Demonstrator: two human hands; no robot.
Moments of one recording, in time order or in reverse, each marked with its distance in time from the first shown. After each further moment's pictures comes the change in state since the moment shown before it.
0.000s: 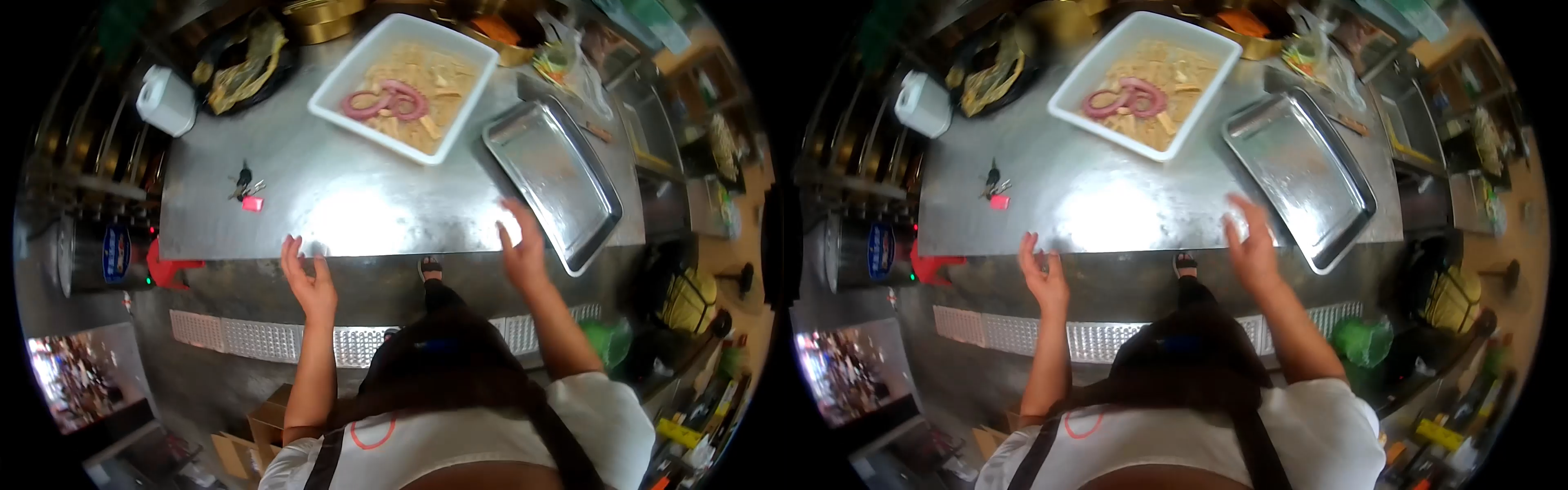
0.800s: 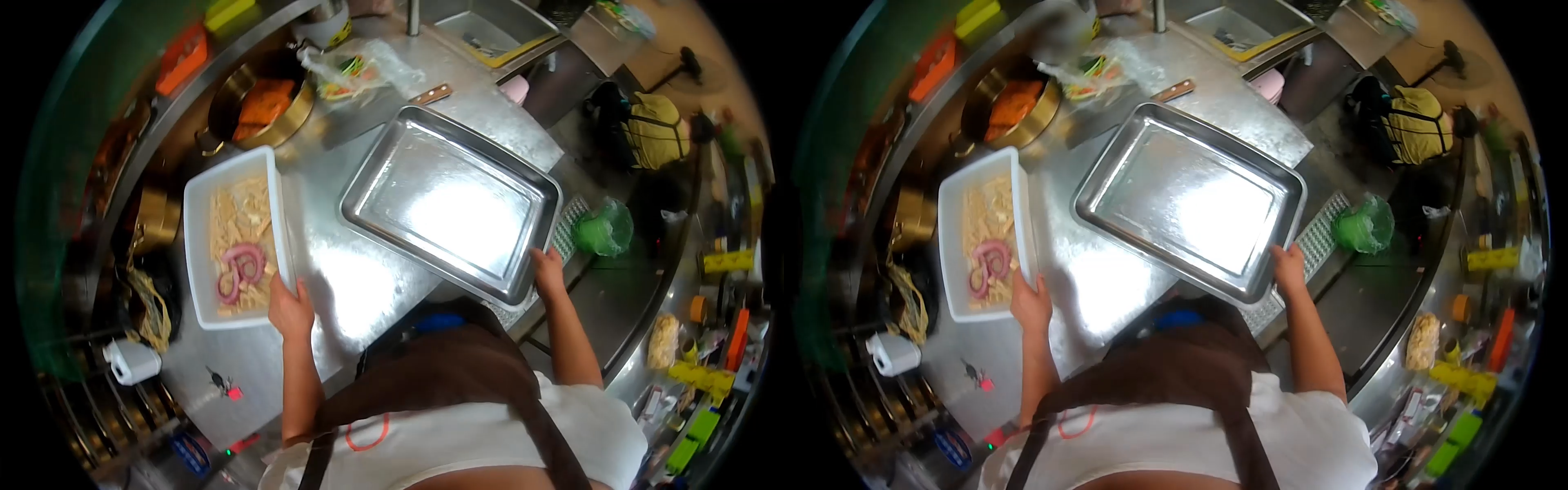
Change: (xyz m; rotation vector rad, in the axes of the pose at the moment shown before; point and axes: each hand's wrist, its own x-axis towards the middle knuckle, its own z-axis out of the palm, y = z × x) left_hand 0.070 0.115 0.245 0.683 -0.678 0.512; right_hand -0.124 0.186 -0.161 0.416 0.696 1.188
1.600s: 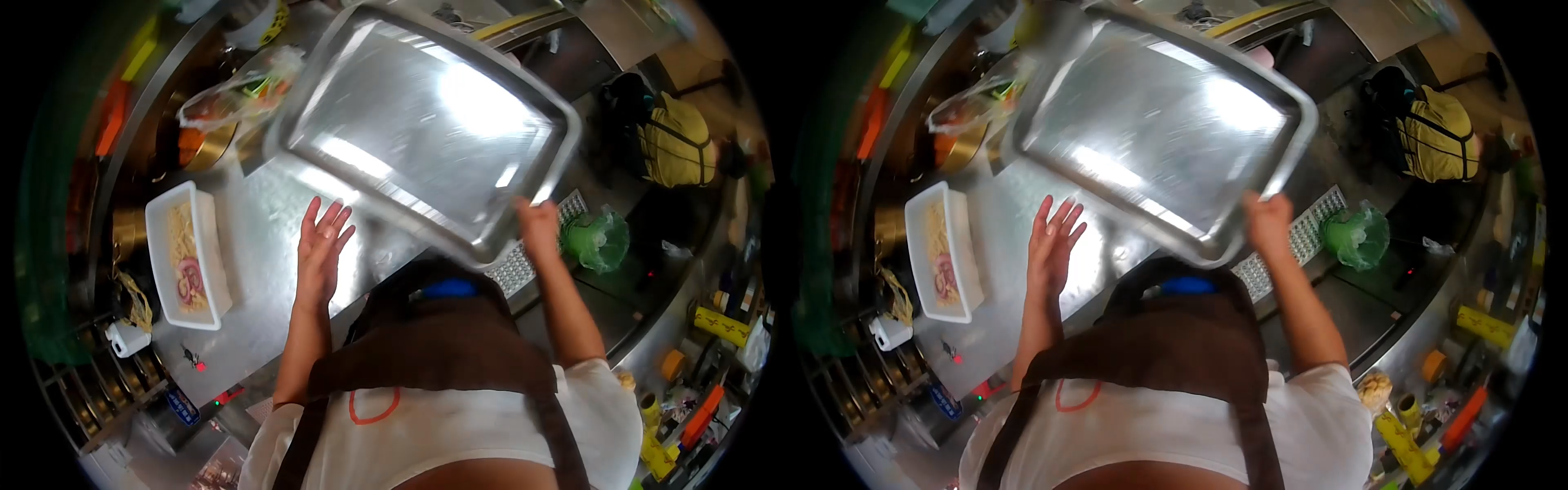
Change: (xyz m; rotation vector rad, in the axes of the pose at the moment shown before) left_hand 0.017 0.341 0.081 -1.561 -0.416 -0.221; right_hand 0.196 -0.118 -0.088 -0.045 -0.090 -0.120
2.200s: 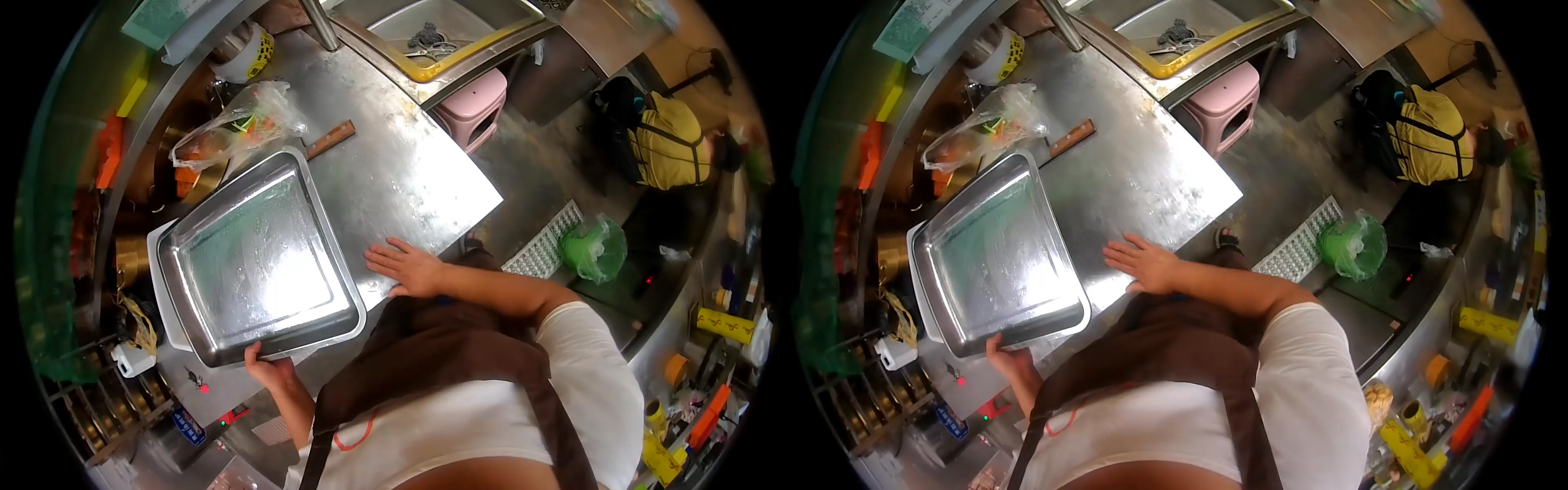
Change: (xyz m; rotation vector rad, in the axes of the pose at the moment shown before) left_hand -0.093 0.009 -0.098 -0.298 0.844 0.188; right_hand -0.002 0.067 0.132 -0.789 -1.034 -1.371
